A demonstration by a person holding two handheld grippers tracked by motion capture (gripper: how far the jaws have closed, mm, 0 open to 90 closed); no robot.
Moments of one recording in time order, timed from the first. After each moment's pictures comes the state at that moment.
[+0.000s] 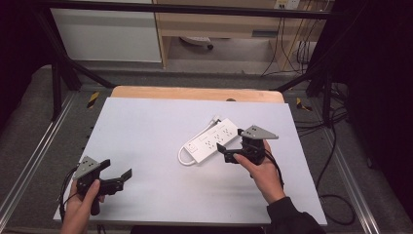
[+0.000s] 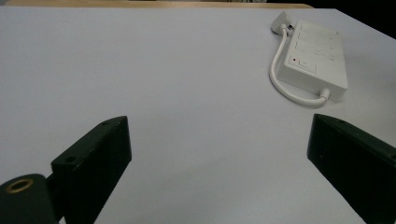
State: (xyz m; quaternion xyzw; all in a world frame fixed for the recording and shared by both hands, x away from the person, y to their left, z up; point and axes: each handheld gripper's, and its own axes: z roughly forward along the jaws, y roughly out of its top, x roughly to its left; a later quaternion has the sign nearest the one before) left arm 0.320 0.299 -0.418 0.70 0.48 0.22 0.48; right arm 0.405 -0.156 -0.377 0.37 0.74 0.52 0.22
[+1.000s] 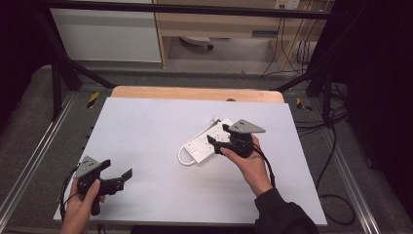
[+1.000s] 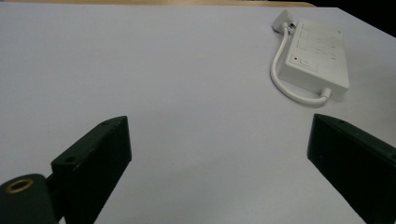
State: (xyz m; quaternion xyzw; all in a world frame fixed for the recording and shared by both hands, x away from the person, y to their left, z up) left arm 0.321 0.298 -0.418 0.70 0.48 0.22 0.47; right arm 0.419 -0.126 -0.371 0.35 0.74 0.52 0.22
